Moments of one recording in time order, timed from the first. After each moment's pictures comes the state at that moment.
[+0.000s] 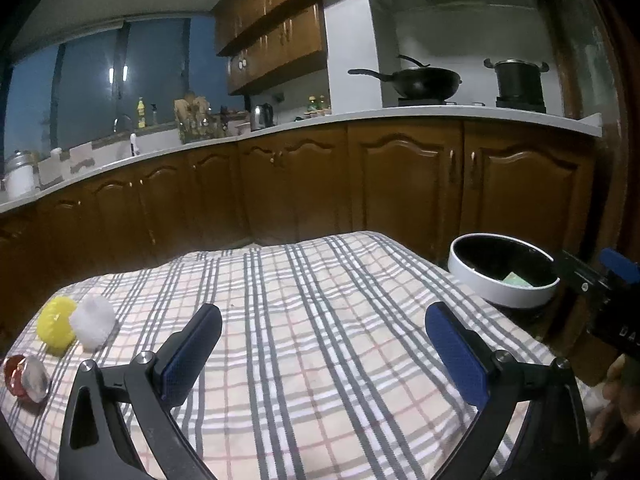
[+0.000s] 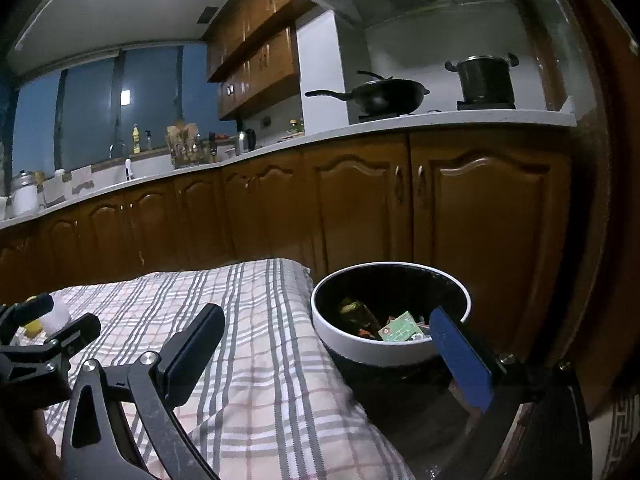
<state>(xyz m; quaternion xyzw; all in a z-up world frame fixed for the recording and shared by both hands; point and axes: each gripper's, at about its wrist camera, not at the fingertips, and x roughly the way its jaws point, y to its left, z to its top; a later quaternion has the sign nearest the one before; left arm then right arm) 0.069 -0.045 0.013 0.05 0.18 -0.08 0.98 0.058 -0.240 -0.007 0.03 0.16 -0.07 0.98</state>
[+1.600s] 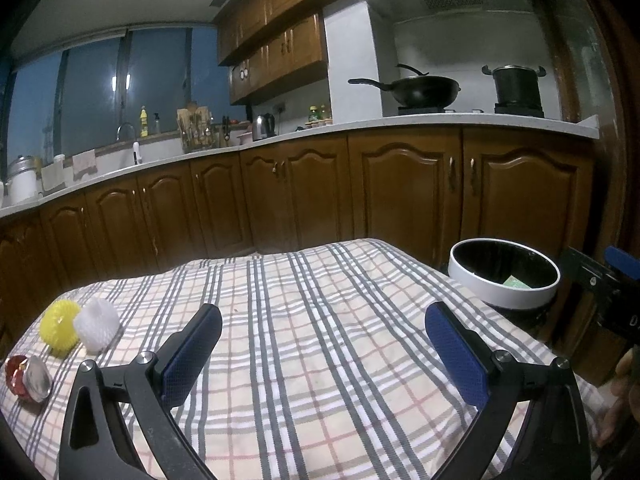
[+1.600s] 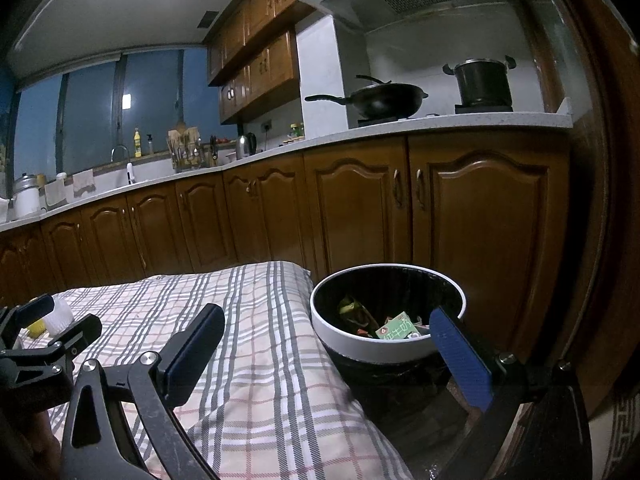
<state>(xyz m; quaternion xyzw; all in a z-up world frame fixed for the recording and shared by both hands) 0.071 -0.035 0.000 0.05 0.16 -0.09 0.98 0.049 -0.243 -0.005 0.04 0.16 -0.07 0.98</state>
